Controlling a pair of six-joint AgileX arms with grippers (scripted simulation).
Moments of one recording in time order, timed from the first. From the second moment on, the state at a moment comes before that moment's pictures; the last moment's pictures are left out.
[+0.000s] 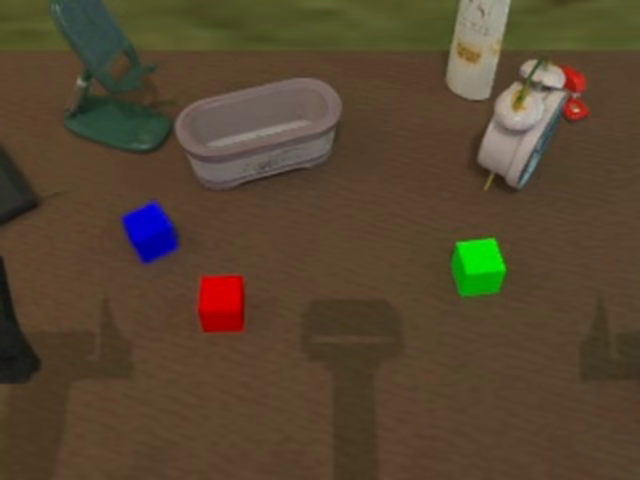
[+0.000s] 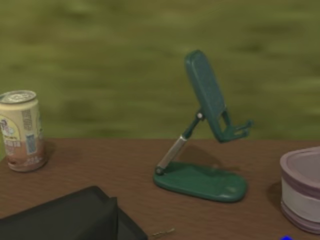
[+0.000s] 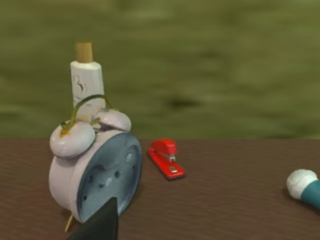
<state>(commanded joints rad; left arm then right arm) 0.00 0.00 0.00 0.00 0.00 0.00 0.00 0.00 0.00 0.00 0.00 0.00</state>
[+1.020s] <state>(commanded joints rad) -0.25 1.10 0.82 -0.59 0.01 -0.26 0.00 0.00 0.00 0.00 0.00 0.00</state>
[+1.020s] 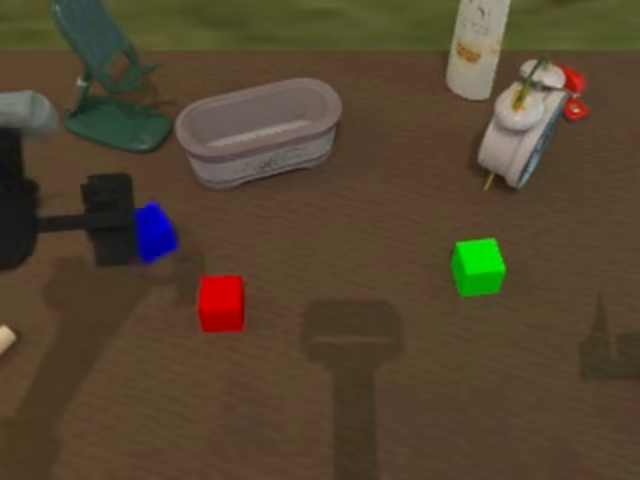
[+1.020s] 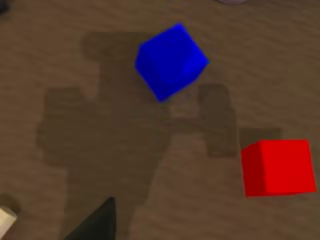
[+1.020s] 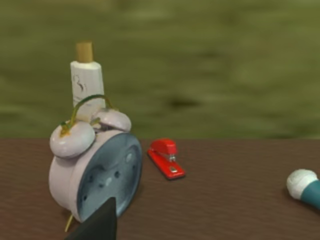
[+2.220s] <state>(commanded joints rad) -0.45 2.04 1.50 -1.03 0.00 -0.46 0.00 0.00 0.00 0.00 0.00 0.00</state>
